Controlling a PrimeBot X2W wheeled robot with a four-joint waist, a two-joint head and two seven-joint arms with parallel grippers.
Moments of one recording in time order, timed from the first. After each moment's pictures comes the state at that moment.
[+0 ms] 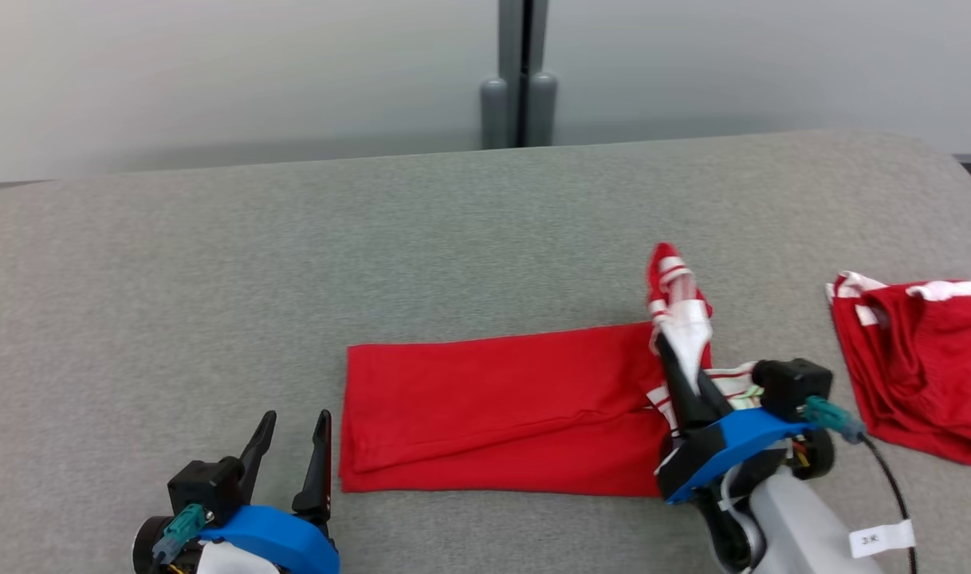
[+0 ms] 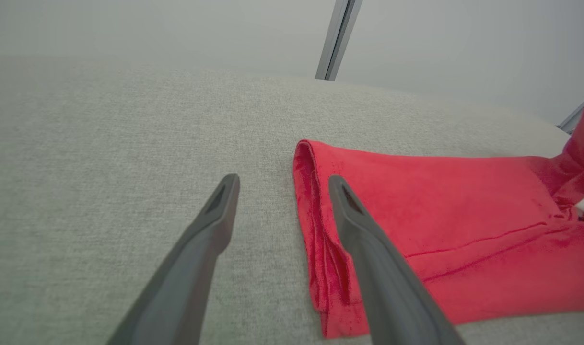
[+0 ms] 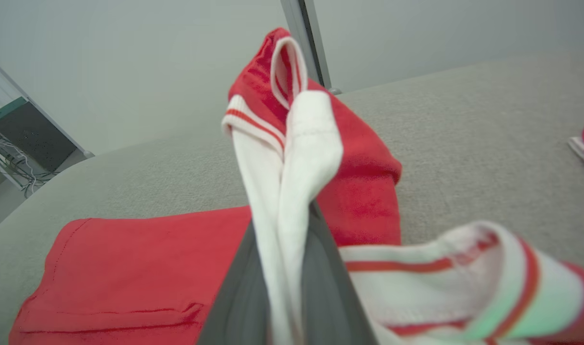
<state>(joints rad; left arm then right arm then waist) -0.15 0.14 -0.23 0.54 -0.37 -0.13 -0.26 -0.40 -0.05 0.21 0.69 0.43 0.13 -0.26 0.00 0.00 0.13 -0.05</state>
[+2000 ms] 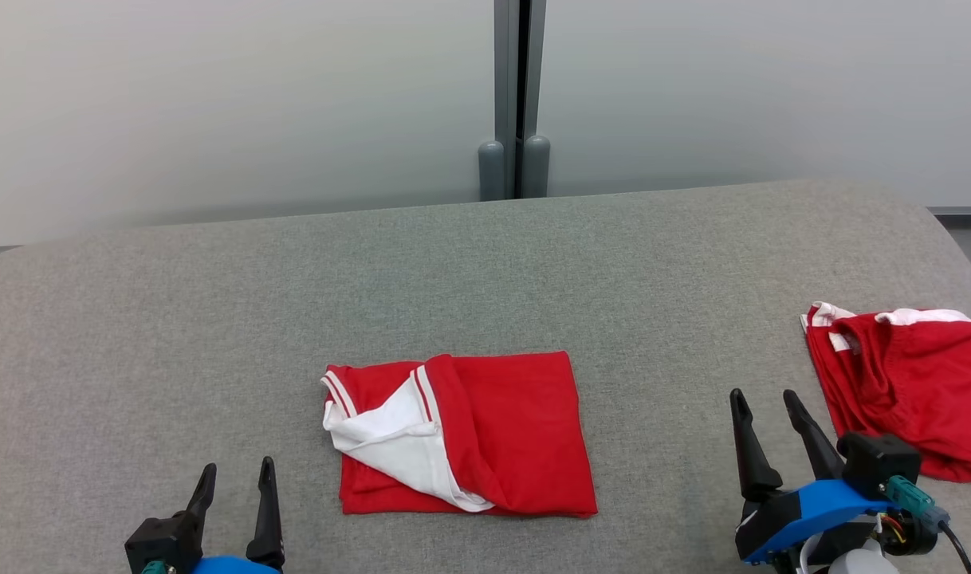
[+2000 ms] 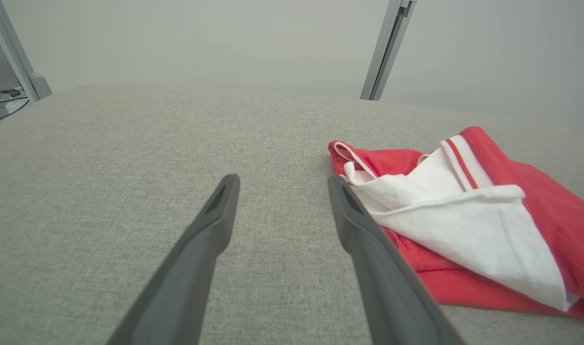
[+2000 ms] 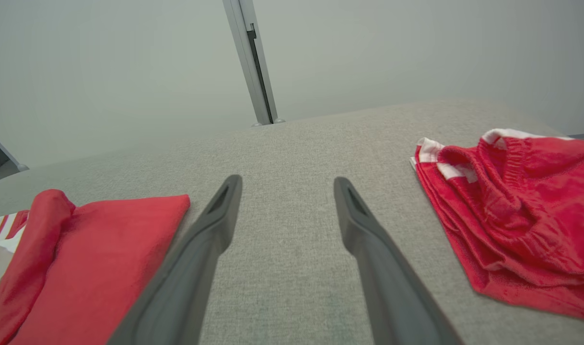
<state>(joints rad) -0.03 0.07 0.03 0.50 -0.16 -0.13 -0.26 -0.17 -0.05 0.00 0.50 0.22 0.13 -0.26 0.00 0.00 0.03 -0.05</state>
